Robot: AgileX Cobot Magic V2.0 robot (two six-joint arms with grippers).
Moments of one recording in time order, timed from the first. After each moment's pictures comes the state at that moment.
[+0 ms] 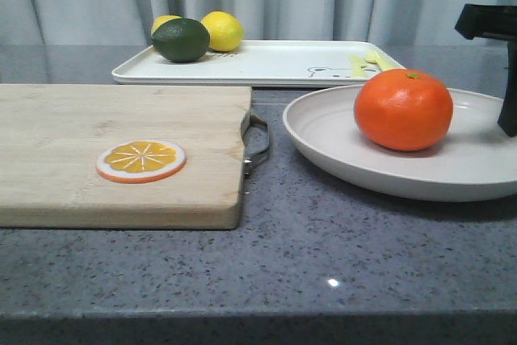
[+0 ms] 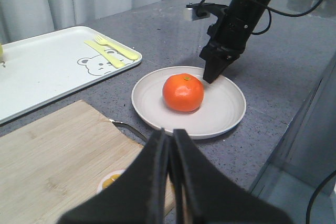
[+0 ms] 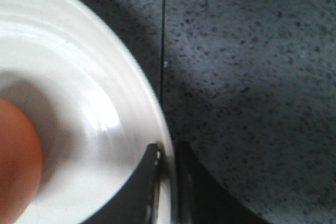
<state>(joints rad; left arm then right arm) -0.78 0.49 -0.62 -0.26 0.44 0.14 0.12 1.48 -1.06 0.19 0.89 0.07</state>
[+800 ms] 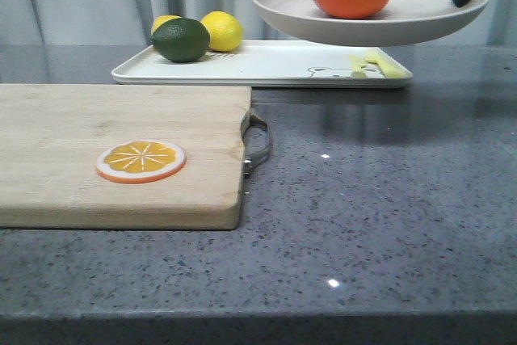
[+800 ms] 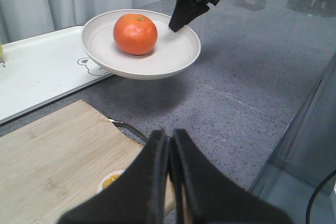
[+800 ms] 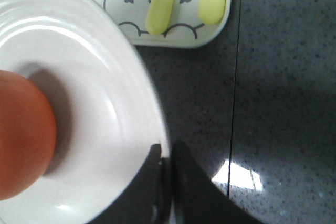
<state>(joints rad) -0.78 0.49 -0.62 -0.26 0.44 0.14 0.04 1.62 -1.50 0.45 1.02 -0.08</state>
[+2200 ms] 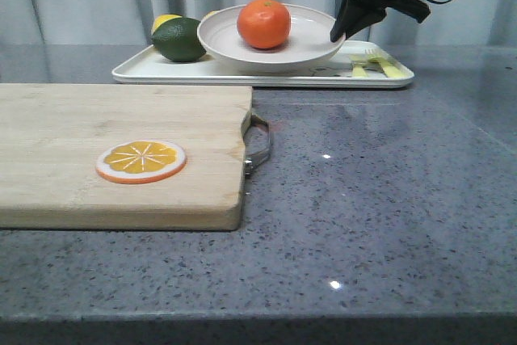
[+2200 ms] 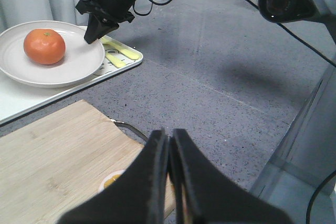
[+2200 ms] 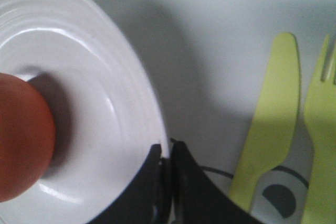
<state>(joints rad) -0.78 0.49 -0.62 -0.26 0.44 0.14 0.15 2.34 -2.35 0.44 1.02 0.02</state>
